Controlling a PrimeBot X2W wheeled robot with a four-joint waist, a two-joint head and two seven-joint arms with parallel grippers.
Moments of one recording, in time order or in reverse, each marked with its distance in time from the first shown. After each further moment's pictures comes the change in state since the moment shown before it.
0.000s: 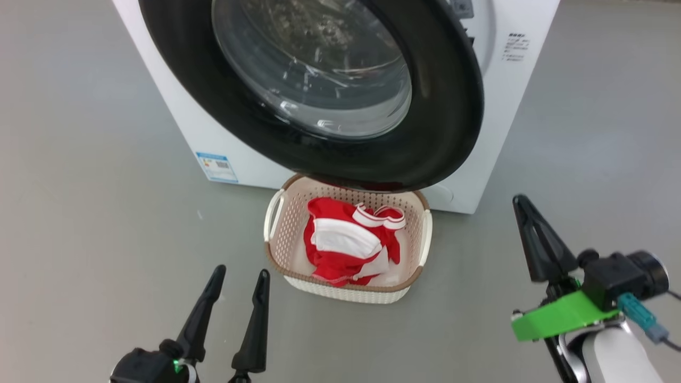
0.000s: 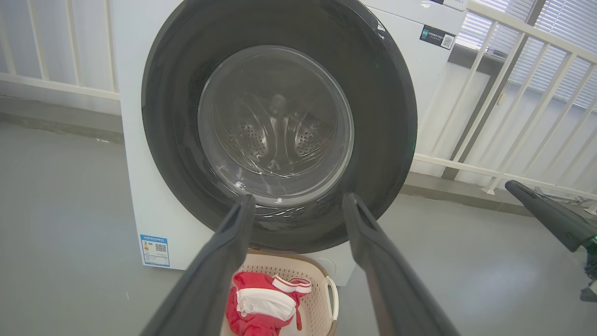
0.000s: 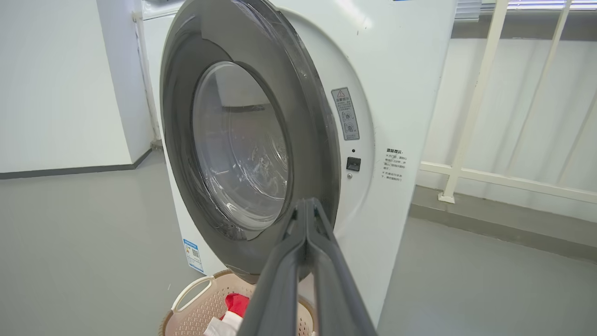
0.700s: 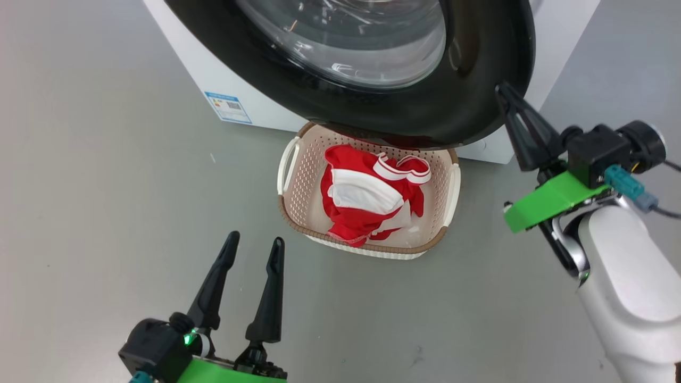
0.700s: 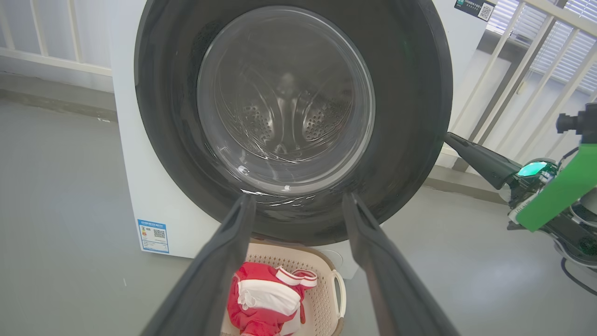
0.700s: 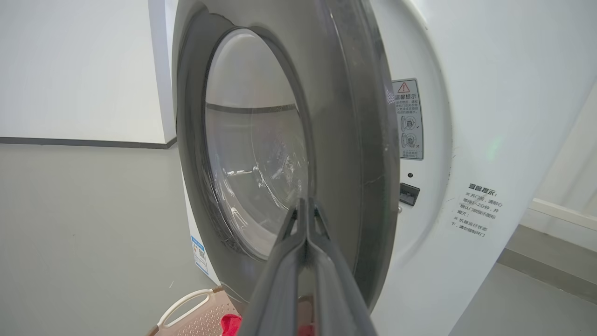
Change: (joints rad) left arm -0.099 -0.051 -0.014 0.022 0.006 -0.022 -0.023; right arm -0.453 -0.132 0.183 0.243 0.067 0.000 0.025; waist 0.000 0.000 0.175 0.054
